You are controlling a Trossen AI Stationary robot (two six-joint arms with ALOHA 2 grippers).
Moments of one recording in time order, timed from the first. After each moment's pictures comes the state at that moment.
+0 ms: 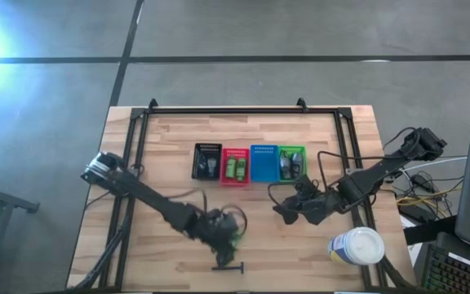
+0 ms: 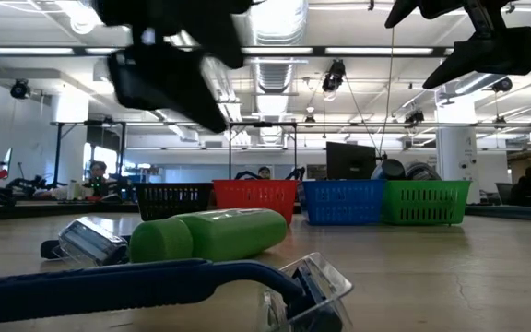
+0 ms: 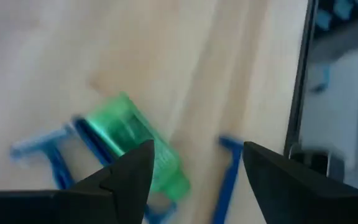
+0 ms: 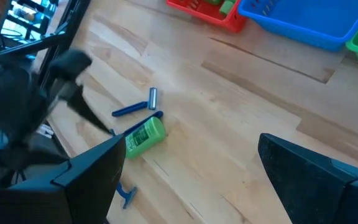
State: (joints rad) left arm -0.48 1.79 1.28 -0.34 -0.12 -0.90; right arm 0.51 1.29 0.95 -0.55 0.46 1.49
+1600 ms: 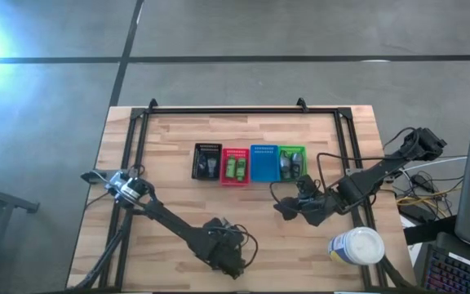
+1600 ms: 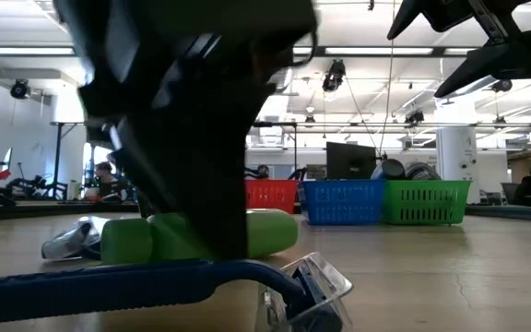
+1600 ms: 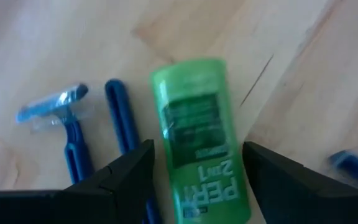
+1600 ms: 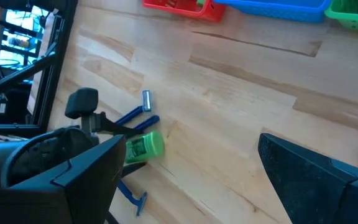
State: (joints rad) left arm -0.56 2.17 1.67 -0.79 -0.36 -1.10; right arm 0.52 1.29 0.93 -0.57 0.47 1.68
